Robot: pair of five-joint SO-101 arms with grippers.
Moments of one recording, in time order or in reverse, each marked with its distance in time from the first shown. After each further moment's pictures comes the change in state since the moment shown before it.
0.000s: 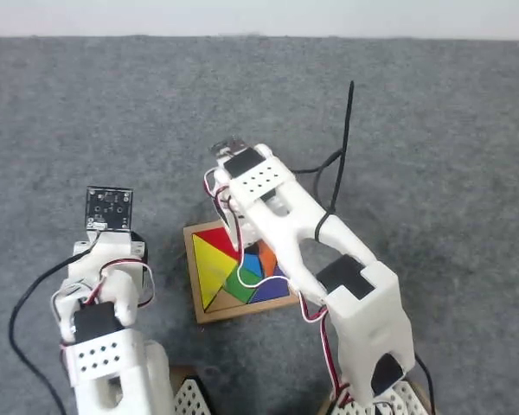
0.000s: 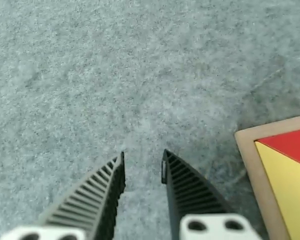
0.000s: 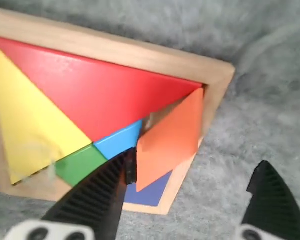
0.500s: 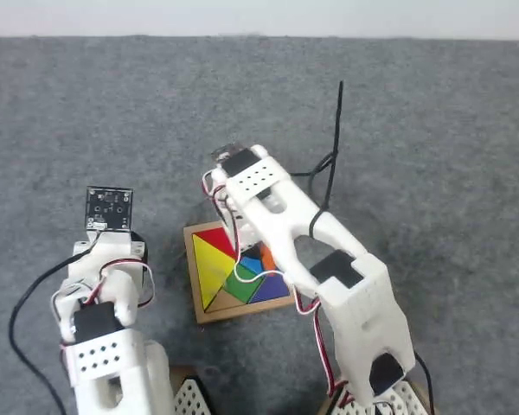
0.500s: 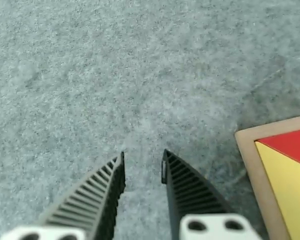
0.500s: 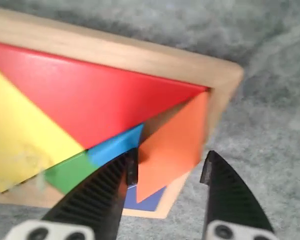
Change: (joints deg) left arm 0.0 0.0 0.0 0.0 0.0; right arm 1.8 5.7 -2.0 0.8 0.0
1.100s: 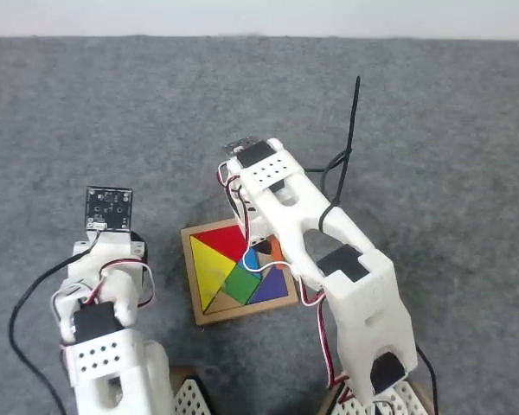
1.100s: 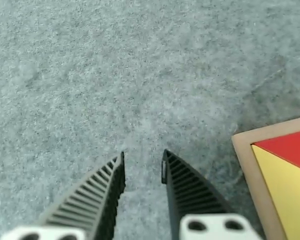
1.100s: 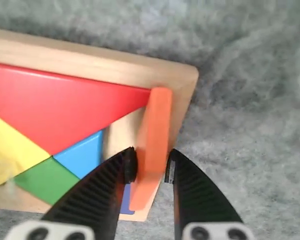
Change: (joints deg) left arm 0.0 0.0 0.0 0.0 0.0; right arm 2.5 0.0 0.1 -0.2 3.3
